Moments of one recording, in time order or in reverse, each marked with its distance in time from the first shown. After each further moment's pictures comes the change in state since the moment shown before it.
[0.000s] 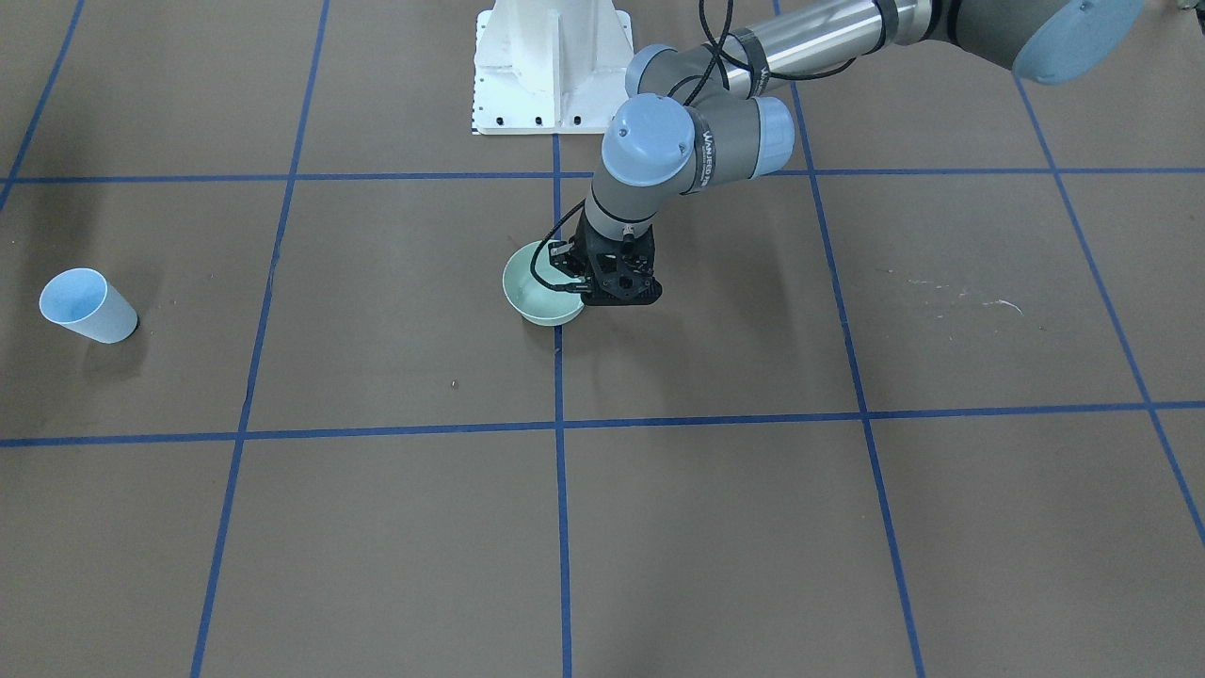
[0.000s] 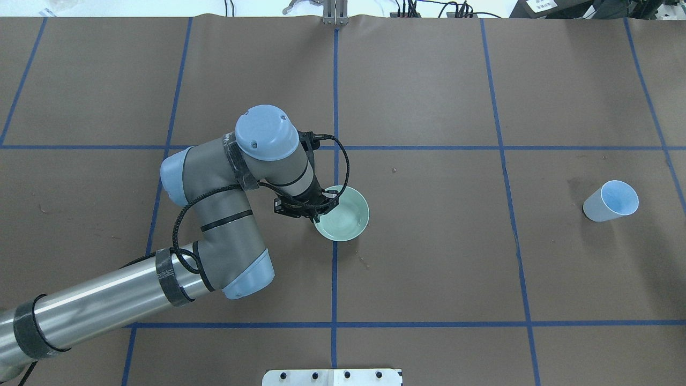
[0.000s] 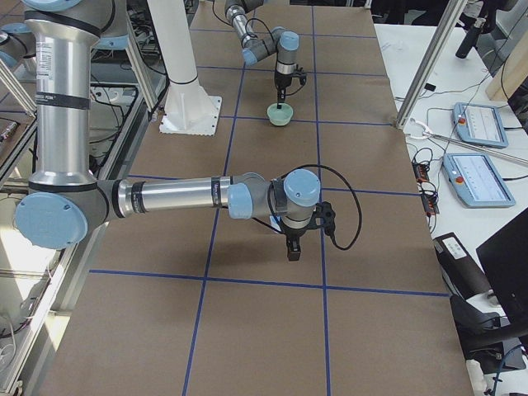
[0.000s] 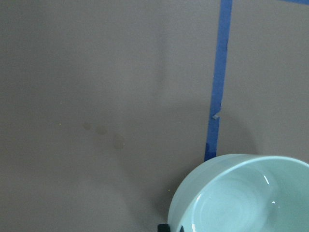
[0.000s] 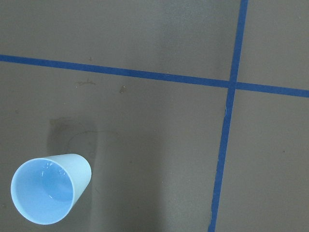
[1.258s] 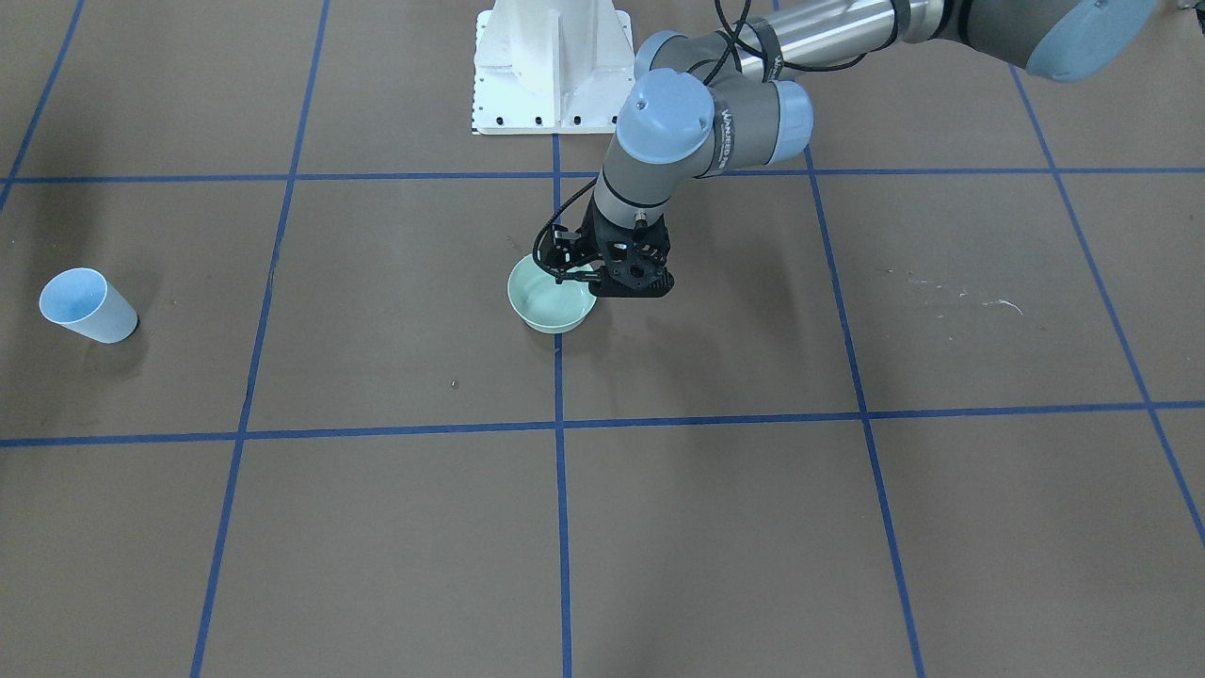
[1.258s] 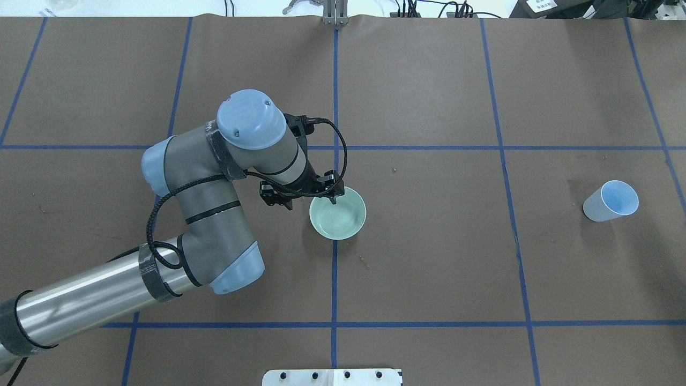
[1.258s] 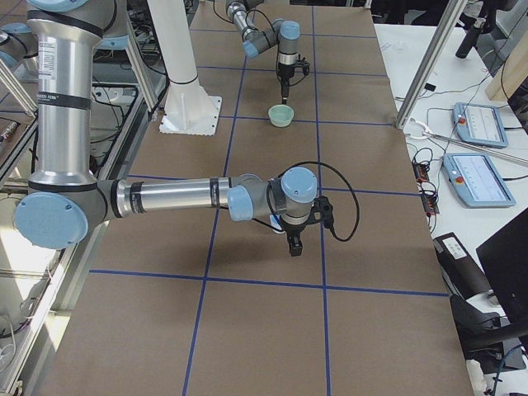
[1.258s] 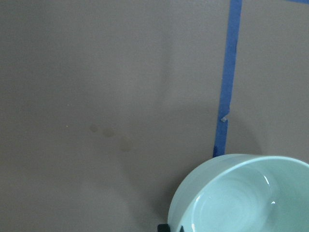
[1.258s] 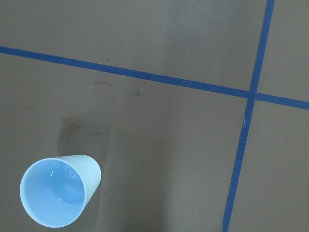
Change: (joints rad) left arm -0.035 0.033 -0.119 0.008 0.022 -0.001; right arm -0.044 -0.030 -0.002 0.147 0.003 0.004
